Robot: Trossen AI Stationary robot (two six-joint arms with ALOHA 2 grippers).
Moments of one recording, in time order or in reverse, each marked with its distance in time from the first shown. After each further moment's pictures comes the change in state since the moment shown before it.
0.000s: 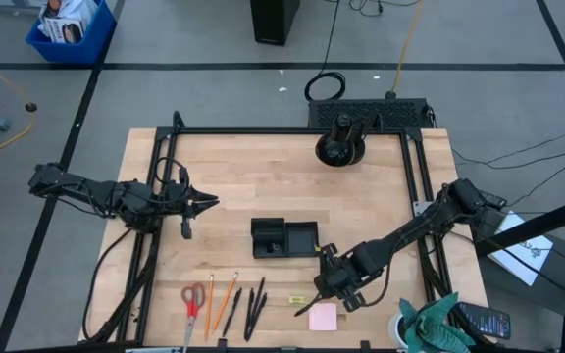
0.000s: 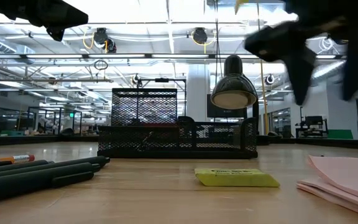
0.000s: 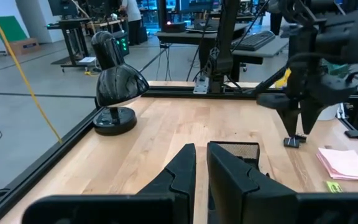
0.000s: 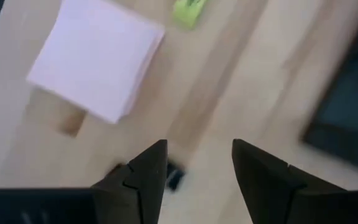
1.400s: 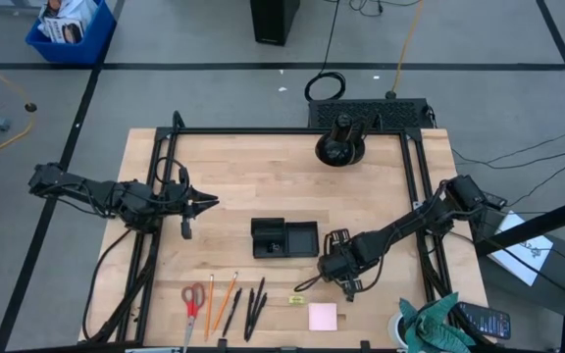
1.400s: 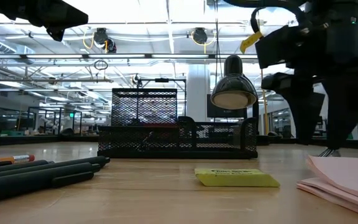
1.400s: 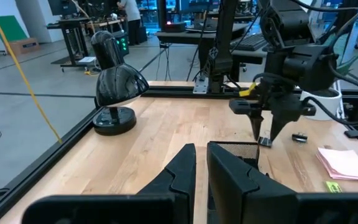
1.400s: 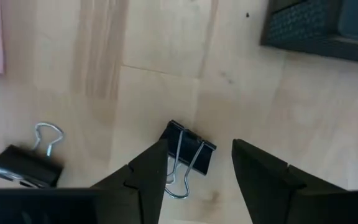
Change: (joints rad) left arm 0.000 0.000 0.000 -0.001 0.001 -0.002; right arm -0.083 -0.021 -0.170 -0.022 0.109 0.140
